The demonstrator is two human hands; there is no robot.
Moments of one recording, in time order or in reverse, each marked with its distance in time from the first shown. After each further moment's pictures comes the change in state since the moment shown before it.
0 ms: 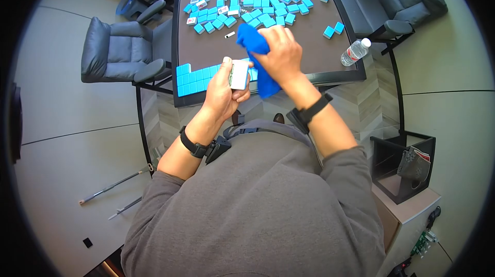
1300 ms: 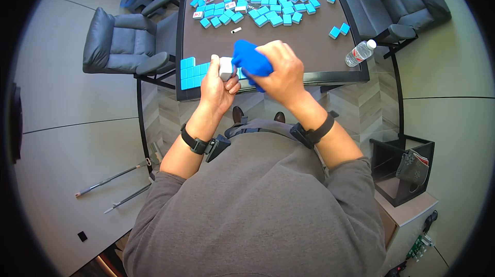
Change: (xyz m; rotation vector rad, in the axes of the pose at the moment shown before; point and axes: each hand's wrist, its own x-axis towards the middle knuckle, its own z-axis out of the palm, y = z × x) left_hand -0.004 0.002 -0.042 -0.109 0.210 0.100; right_hand -0.021 -0.052 -0.026 0.217 -0.064 0.031
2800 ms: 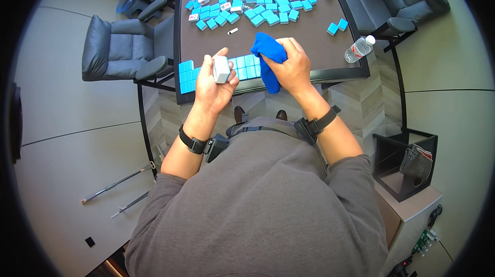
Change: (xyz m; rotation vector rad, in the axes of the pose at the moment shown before) left_hand 0.016 0.006 -0.001 -0.117 -0.103 -0.006; right_hand -0.011 0.054 0.008 0.022 0.013 0.299
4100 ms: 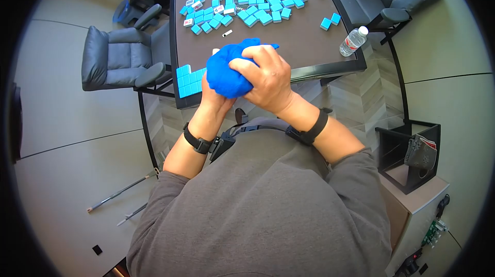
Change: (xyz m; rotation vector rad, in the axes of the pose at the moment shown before) left_hand -0.009 -0.018 0.051 0.022 0.168 0.031; right_hand -0.011 -0.067 -0.017 -0.050 0.084 -0.553
